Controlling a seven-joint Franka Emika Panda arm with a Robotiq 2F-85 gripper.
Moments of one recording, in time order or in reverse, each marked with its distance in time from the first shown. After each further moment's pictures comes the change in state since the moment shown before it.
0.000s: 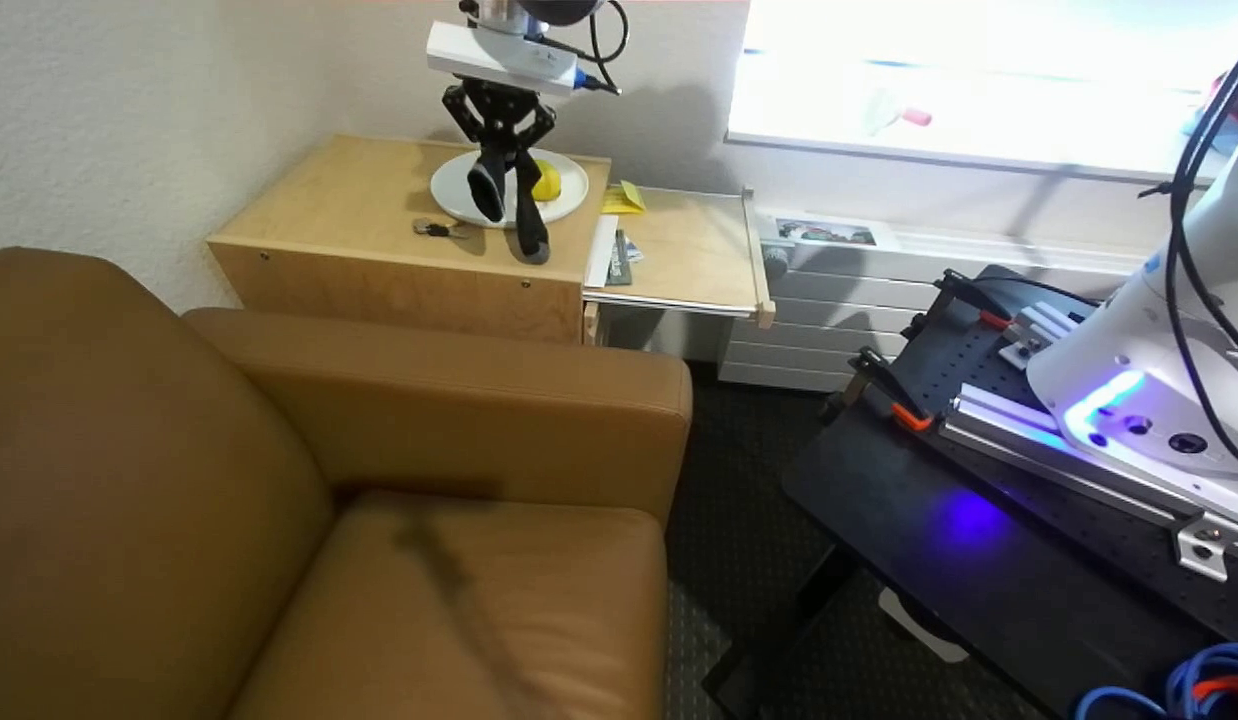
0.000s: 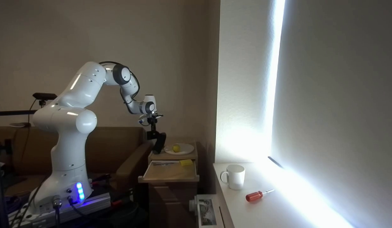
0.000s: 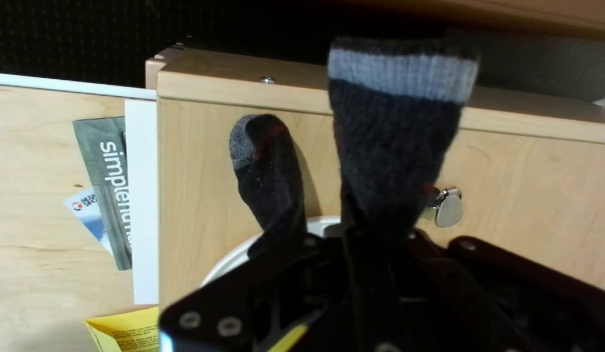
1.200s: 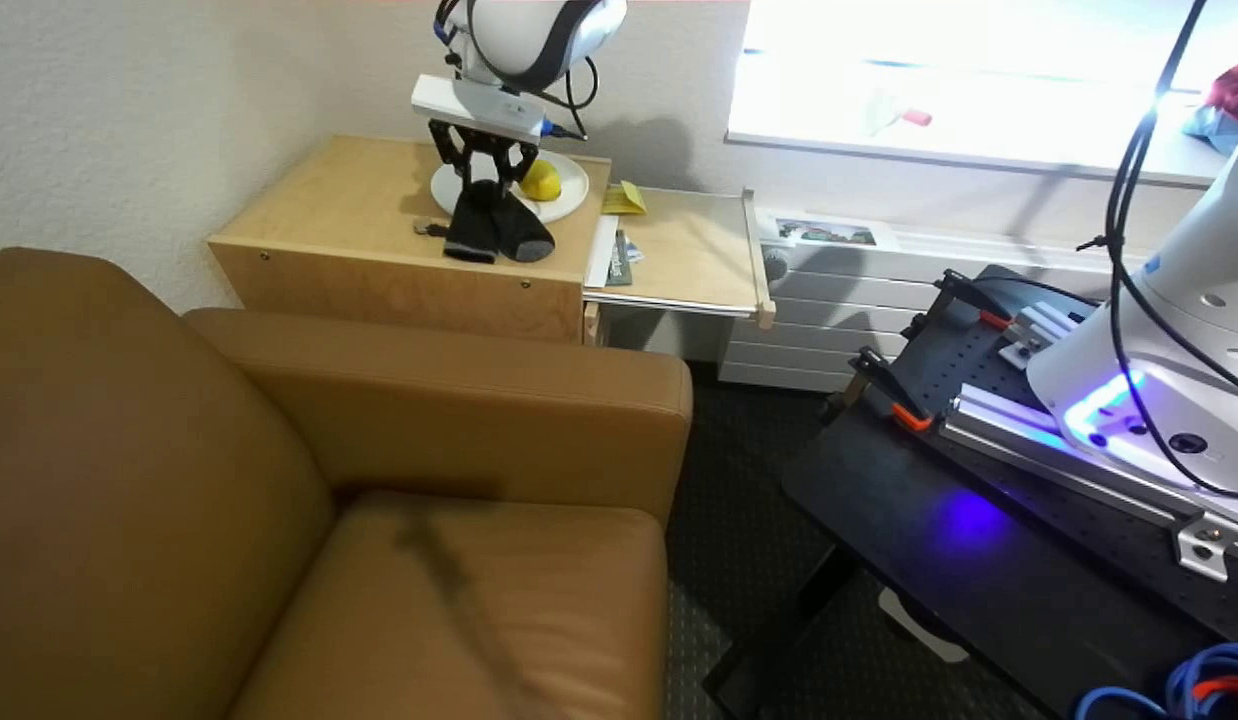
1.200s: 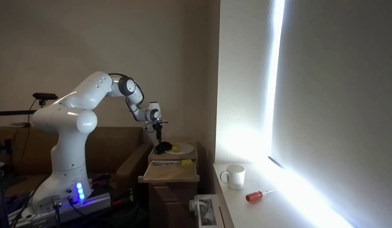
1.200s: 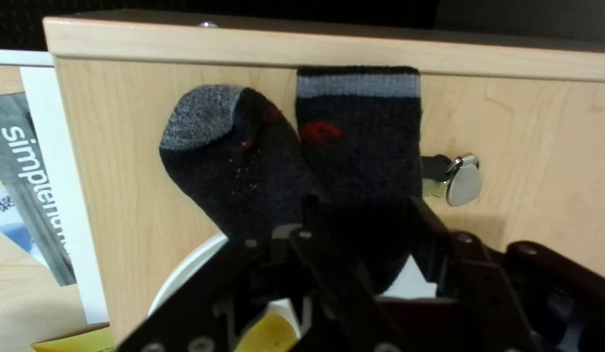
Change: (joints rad) arm 0.019 0.220 -0.058 0.227 0.026 0.017 0.038
